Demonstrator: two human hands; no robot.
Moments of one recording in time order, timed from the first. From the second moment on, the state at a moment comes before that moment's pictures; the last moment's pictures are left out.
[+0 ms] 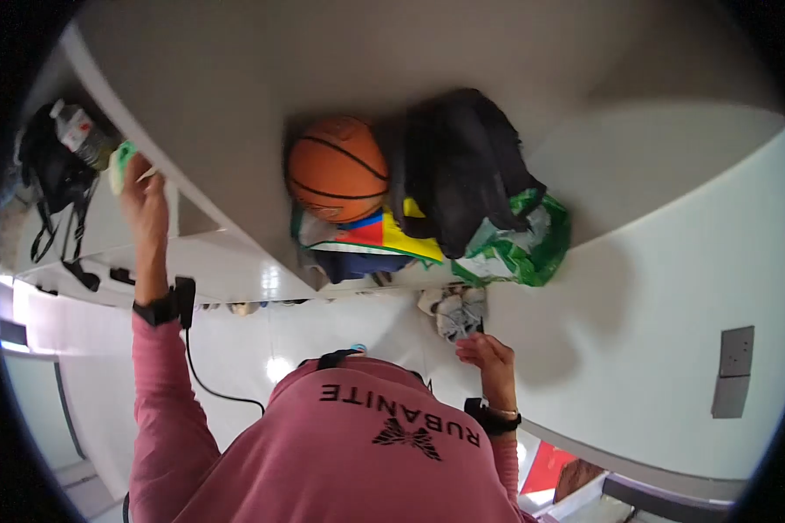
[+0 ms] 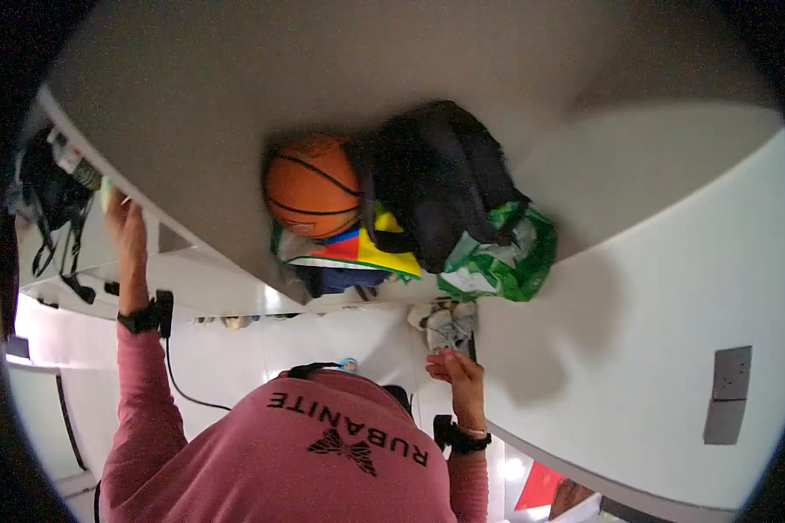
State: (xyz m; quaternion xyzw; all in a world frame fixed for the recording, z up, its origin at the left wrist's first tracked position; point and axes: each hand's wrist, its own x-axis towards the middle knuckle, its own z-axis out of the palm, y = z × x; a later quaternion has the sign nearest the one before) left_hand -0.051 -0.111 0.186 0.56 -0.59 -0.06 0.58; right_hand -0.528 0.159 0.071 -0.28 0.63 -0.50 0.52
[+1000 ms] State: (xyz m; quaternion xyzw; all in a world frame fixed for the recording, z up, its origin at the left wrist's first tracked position) left_hand -0.314 0.188 -0.143 0.70 -0.60 -0.35 0.17; right_hand -0.647 -0.278 0.126 -0.84 0.46 -0.29 0.02
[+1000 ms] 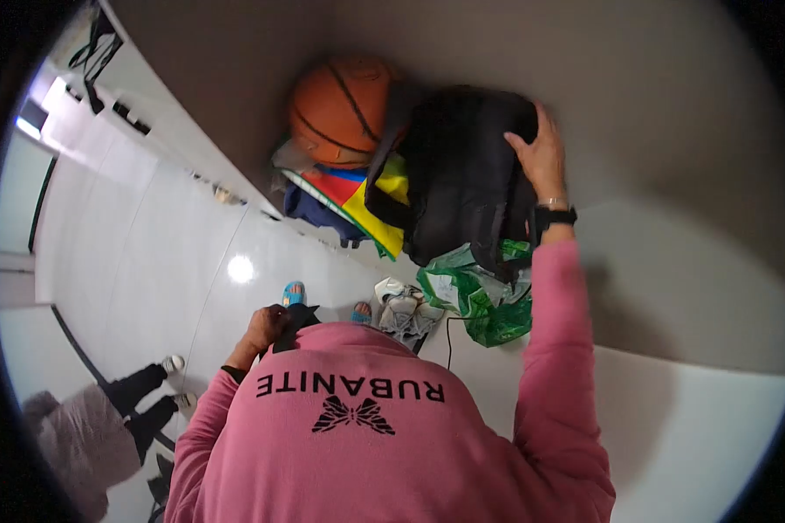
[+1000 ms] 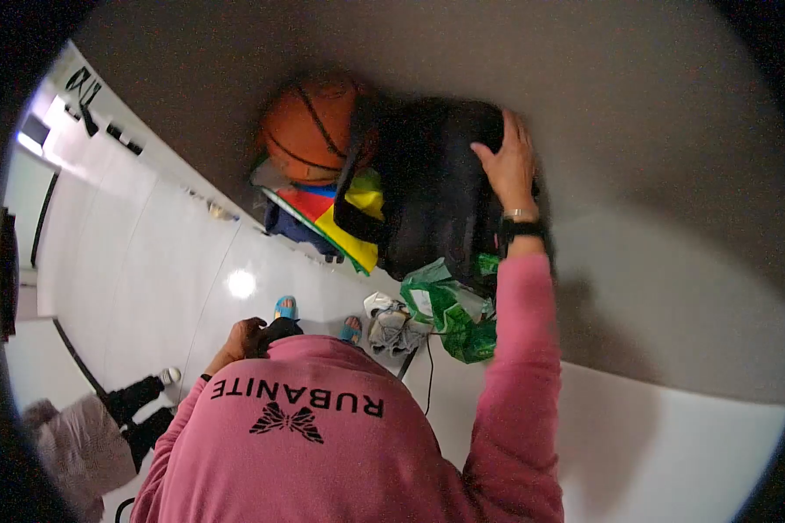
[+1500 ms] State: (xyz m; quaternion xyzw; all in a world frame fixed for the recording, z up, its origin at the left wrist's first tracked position) left_hand -0.359 0.230 -0.061 0.82 -0.39 -0.34 0.25; right_hand -0.653 -0.295 0.183 -0.82 0.51 -0.24 -0.06
